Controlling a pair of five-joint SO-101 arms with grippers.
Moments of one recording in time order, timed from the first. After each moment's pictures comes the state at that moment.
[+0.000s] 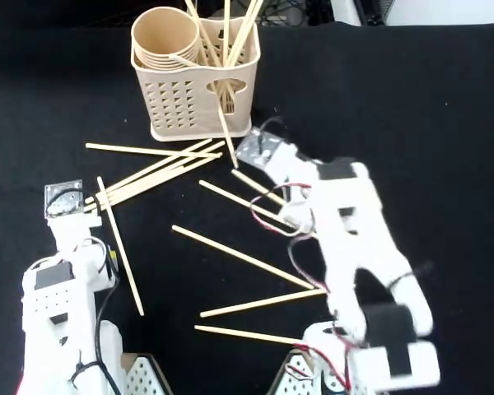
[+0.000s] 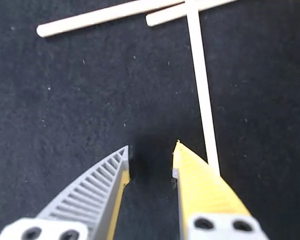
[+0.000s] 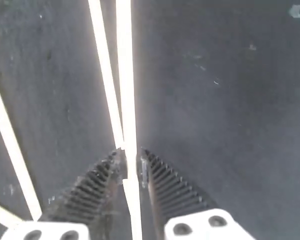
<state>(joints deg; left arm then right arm) -22.9 -54.5 81.5 46.9 -6.9 -6.5 -9.1 38.6 55.3 52.0</state>
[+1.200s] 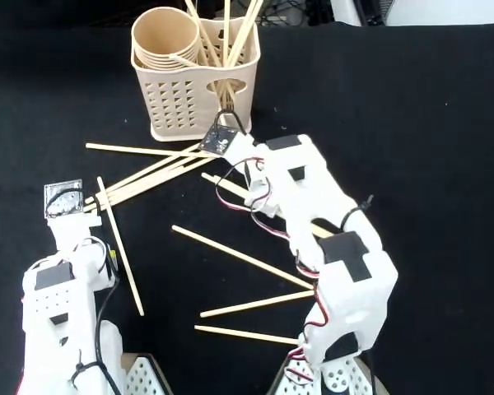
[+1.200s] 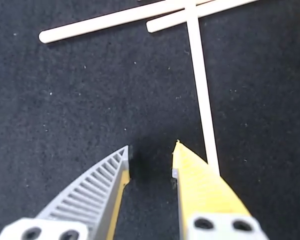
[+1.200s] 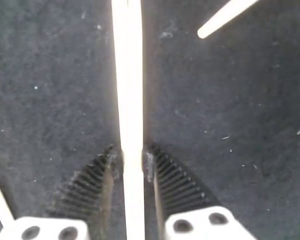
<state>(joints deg) -22.9 -54.5 81.9 46.2 -7.0 -15.3 19.5 16.0 58.3 46.7</state>
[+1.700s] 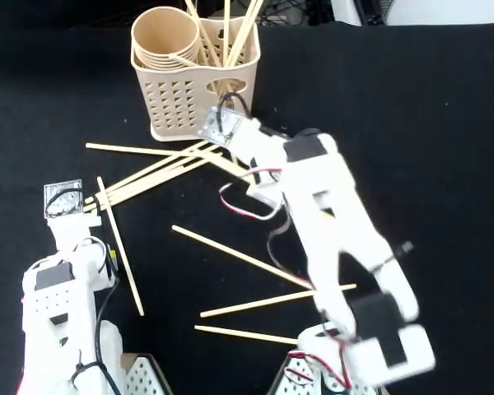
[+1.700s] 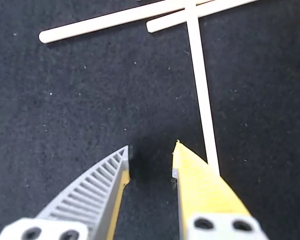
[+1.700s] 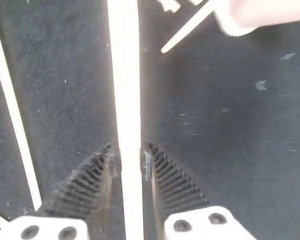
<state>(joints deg) -22.9 -54.5 81.9 46.2 -7.0 -15.6 -9.5 22.7 64.2 46.2</state>
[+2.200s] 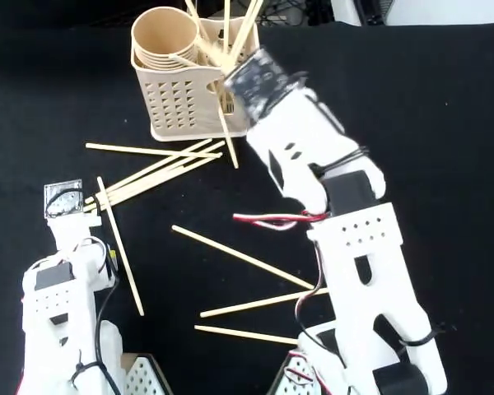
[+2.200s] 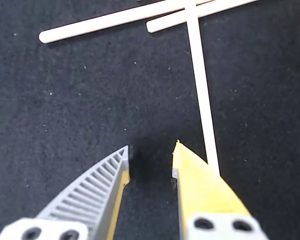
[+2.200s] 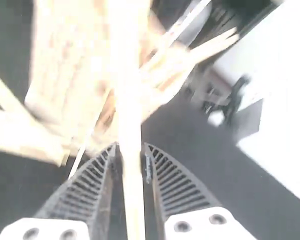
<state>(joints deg) -22.9 -54.5 81.9 46.2 -7.0 -14.7 -31.8 23.9 41.1 30.1</state>
